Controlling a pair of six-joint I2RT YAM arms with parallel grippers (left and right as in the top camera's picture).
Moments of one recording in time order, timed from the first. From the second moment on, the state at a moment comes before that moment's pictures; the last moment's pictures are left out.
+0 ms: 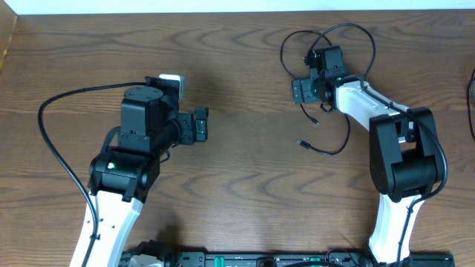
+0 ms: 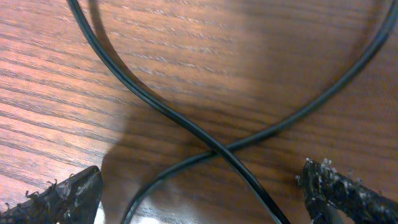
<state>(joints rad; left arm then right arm) -0.21 1.08 1.04 -0.68 0.08 -0.14 0.23 2.13 1.36 -0.28 0.00 0.04</state>
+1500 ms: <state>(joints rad) -0.21 1.08 1.04 -0.75 0.16 -0.14 0.22 1.79 1.32 -0.52 -0.13 0.15</state>
